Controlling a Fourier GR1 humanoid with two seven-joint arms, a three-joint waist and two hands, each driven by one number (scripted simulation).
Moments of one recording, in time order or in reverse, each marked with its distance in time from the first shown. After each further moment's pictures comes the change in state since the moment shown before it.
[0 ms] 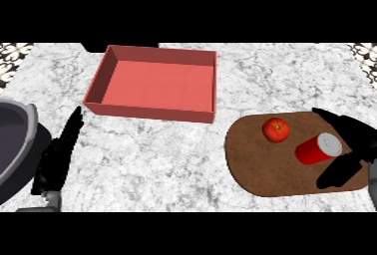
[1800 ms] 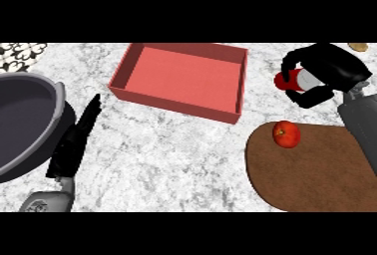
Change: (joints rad) left arm -0.099 -0.050 -0.014 0.011 -0.043 -0.089 -0.007; right arm -0.522 -0.062 0.151 0.528 0.354 -0.293 -0.951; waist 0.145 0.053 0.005
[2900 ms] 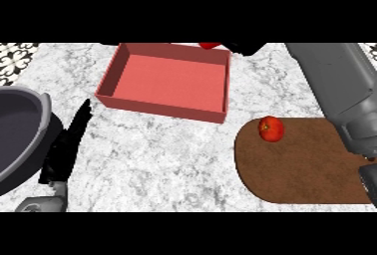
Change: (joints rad) left arm 0.034 0.007 0.044 0.022 0.000 0.014 -0.008; right arm -0.606 0.263 -0.200 0.671 -0.263 0.071 -0.466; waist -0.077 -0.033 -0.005
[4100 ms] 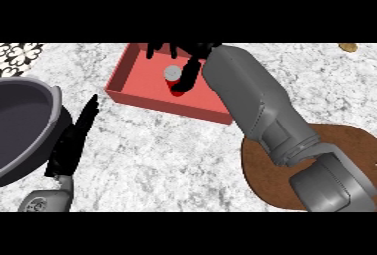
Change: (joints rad) left arm -0.041 -0.013 -0.014 0.006 -0.010 -0.022 0.006; right arm -0.150 0.294 0.087 0.354 0.093 -0.225 0.188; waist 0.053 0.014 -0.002
